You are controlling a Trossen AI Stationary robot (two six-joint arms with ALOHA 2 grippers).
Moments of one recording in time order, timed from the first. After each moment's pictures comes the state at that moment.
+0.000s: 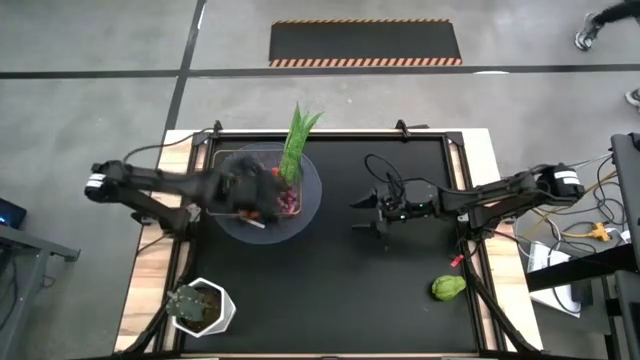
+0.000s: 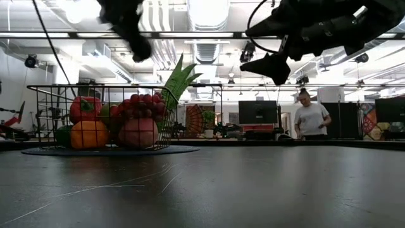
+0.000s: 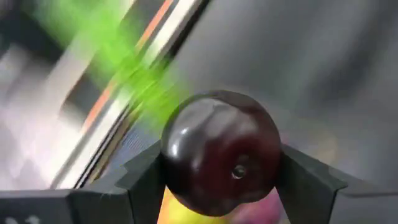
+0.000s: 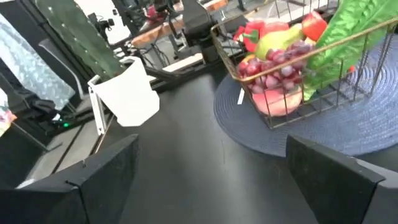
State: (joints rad) left arm -0.12 1.29 1.23 -0.93 -0.68 -0.36; right arm -0.02 1.26 0.49 0.56 -0.12 0.39
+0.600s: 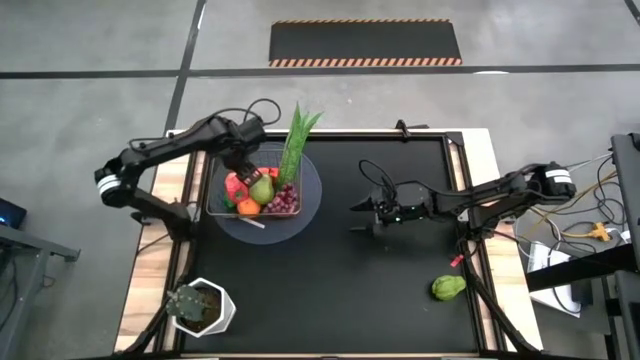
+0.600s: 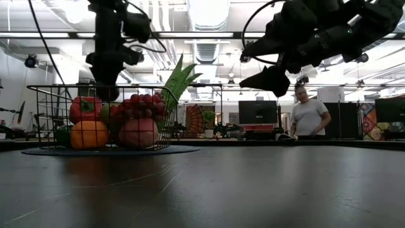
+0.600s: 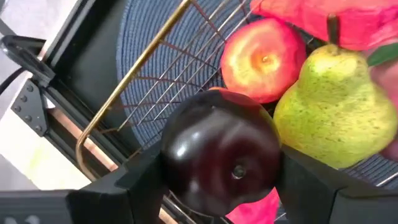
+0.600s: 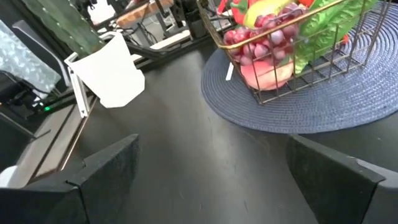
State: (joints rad) left arm 0.57 1.38 1.23 -1.28 -0.22 -0.18; right arm -0.02 1.34 0.49 0.56 -0.11 0.39
